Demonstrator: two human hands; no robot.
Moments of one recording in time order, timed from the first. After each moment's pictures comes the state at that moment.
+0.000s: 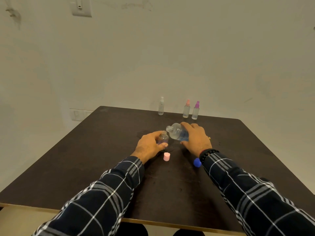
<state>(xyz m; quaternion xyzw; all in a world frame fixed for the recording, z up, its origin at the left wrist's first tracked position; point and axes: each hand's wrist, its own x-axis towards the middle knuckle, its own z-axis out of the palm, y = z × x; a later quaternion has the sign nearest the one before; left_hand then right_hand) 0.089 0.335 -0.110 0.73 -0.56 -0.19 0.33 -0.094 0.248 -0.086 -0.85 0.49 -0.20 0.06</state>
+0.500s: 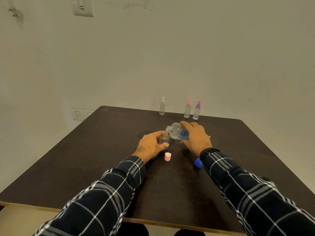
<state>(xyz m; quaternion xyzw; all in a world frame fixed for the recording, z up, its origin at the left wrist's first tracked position) 0.088 0.335 -0.109 0.74 -0.56 -0.19 0.32 -0.090 0.247 -0.085 -0.86 0.48 -0.20 0.05</state>
